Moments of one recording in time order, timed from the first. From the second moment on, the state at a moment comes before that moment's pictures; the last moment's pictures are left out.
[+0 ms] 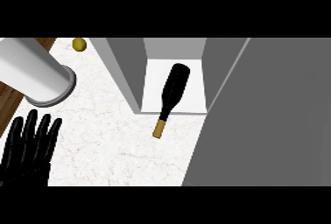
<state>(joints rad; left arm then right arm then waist) 0.23 0.62 -0.41 -2.08 0.73 0.41 -0.46 0.16 -0.13 0.32 -2.41 -0.21 0.41 0.53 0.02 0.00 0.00</state>
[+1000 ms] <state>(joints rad) 0.61 0.77 0.08 -2.11 0.99 -0.03 -0.49 -0.37 -0.04 0.79 -2.23 0.13 -0.11 0.73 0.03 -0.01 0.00</state>
